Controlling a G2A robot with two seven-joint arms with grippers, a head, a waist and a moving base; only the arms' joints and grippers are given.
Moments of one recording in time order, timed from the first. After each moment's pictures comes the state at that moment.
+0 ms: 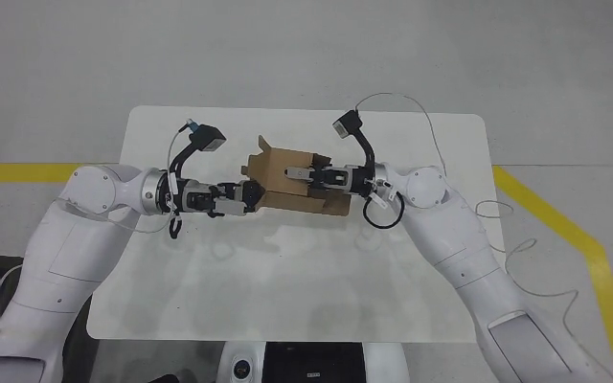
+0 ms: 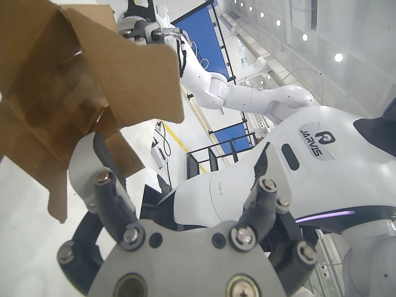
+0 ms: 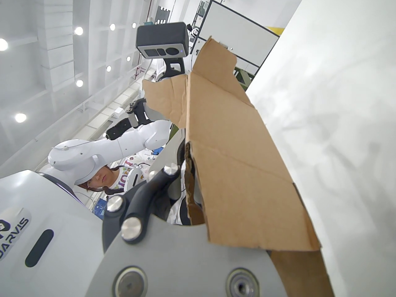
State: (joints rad) left arm 0.90 -0.84 -1.16 -1.53 -0.66 -0.45 -1.37; right arm -0.71 -1.33 0.94 -1.15 0.39 -0.53 1.02
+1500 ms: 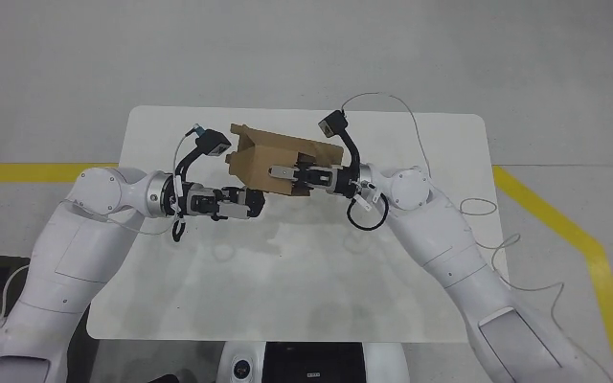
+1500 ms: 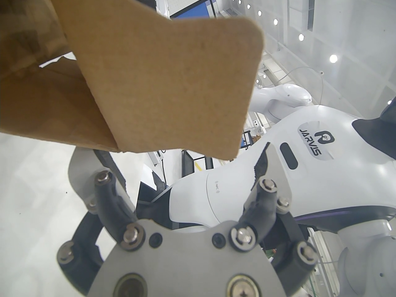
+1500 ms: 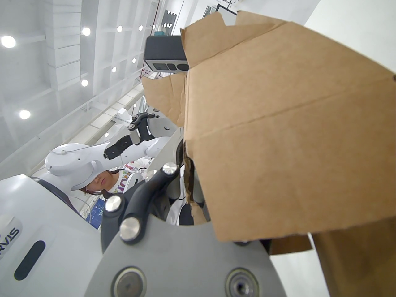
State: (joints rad) left arm 0.91 -0.85 -1.16 -1.52 -0.67 -0.43 -1.39; right arm -0.69 -1.37 0.87 -1.12 0.39 -0.57 0.95
